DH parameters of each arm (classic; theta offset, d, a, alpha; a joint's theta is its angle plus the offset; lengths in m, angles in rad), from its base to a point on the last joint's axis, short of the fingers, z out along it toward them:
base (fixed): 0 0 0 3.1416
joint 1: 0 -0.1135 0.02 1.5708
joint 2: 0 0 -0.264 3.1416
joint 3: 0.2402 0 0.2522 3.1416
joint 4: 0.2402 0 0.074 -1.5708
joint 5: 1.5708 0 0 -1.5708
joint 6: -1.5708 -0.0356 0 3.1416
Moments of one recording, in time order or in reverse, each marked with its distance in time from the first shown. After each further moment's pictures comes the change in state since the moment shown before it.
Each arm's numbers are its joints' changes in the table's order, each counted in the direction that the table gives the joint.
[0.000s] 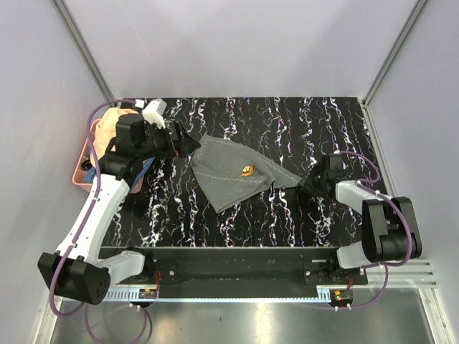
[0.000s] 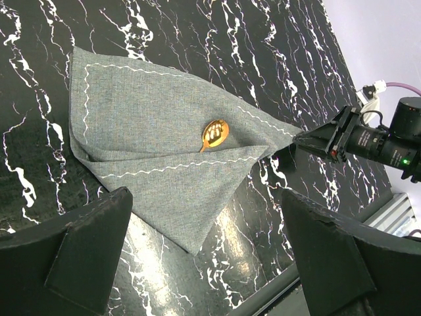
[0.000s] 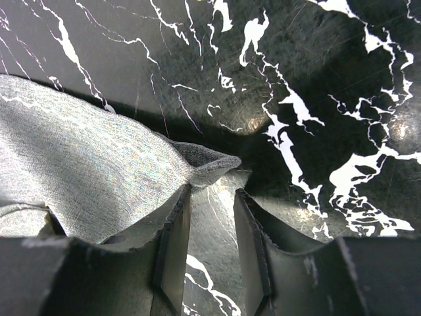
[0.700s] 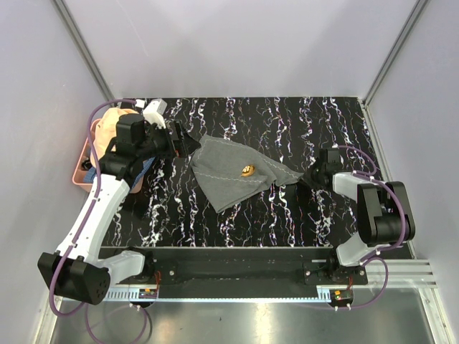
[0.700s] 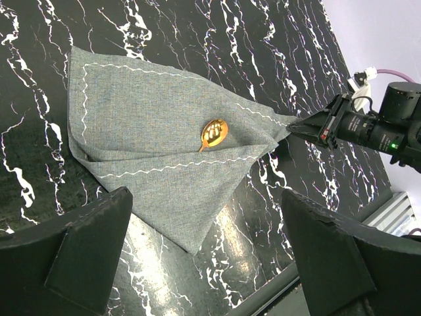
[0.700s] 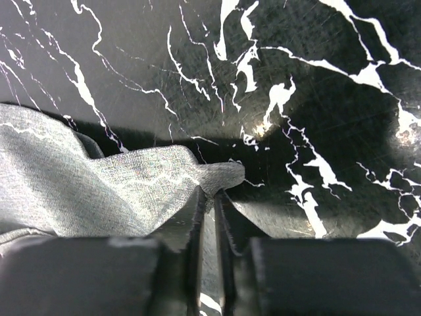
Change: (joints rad) left arm 0.003 0.000 0.000 0.000 0.000 0.000; right arm 0.008 0.136 0.083 -0.061 0.003 -0.002
